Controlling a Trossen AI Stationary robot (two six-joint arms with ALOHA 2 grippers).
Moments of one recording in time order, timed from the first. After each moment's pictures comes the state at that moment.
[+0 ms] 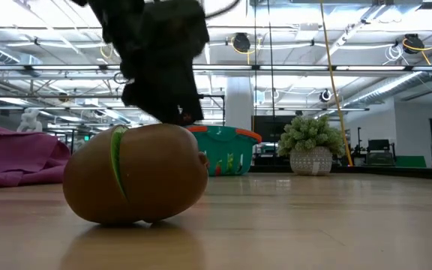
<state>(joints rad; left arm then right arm) -0.30 1.76 1.16 -0.40 -0.21 -0.71 0.11 1.34 1.45 -0.61 -0.23 -0.05</state>
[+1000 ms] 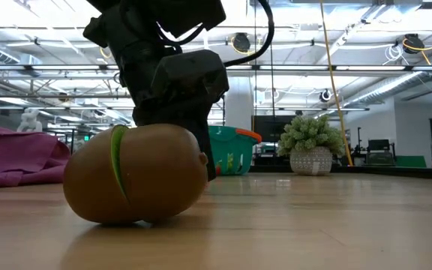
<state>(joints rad) -0.26 1.95 1.18 -0.29 -0.06 -0.68 0.10 1.34 1.45 -0.61 -0.23 -0.07</state>
